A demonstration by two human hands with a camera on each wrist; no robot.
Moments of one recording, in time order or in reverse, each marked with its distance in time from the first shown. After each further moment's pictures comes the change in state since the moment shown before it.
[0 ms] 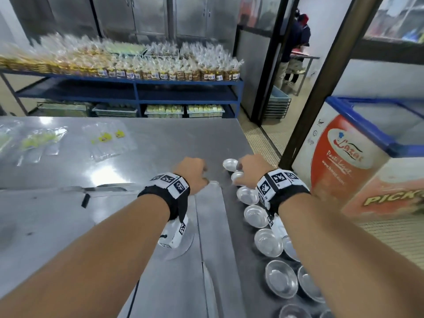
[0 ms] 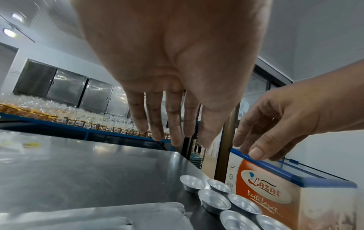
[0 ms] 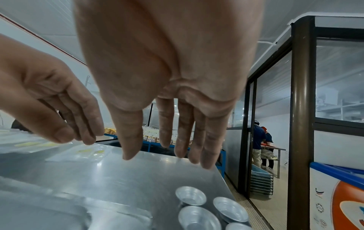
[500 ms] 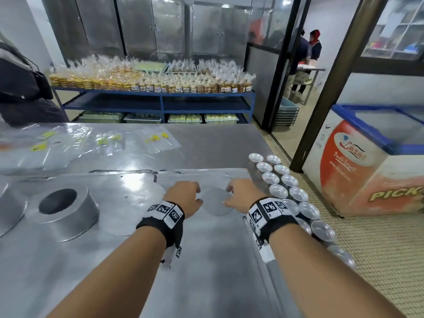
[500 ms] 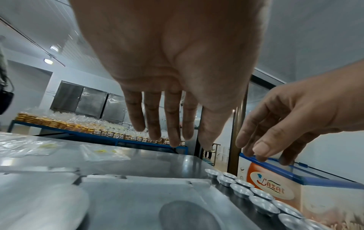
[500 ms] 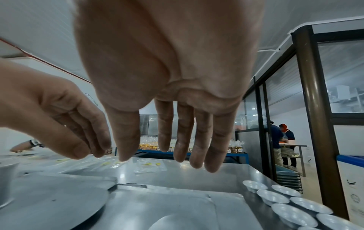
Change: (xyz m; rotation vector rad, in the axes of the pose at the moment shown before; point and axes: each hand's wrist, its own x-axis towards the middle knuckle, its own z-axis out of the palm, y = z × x) left_hand -0.258 -0.093 -0.044 0.071 0.047 -0.079; right_hand -0.217 -0.166 0.034 0.187 -0.026 -0.085
